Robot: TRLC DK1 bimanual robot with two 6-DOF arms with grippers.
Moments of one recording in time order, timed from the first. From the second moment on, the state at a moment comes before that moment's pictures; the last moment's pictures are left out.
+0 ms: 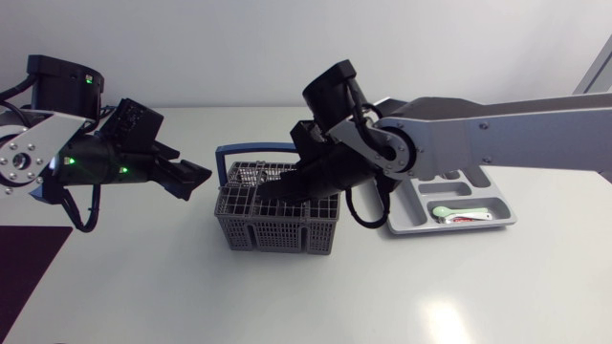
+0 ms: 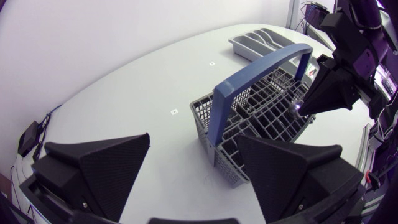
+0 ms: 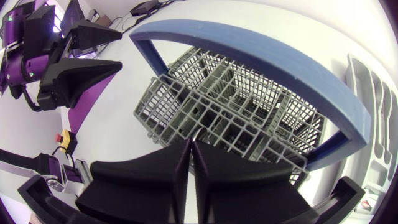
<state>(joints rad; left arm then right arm) -0.17 1.29 0.86 -0.29 0.23 0.34 0.72 1.71 1.18 -0.32 -0.21 0.28</state>
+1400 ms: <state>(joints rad) -0.21 1.29 0.87 -0.31 0.23 0.34 0.60 1.33 1.04 -0.28 -0.53 0.28</state>
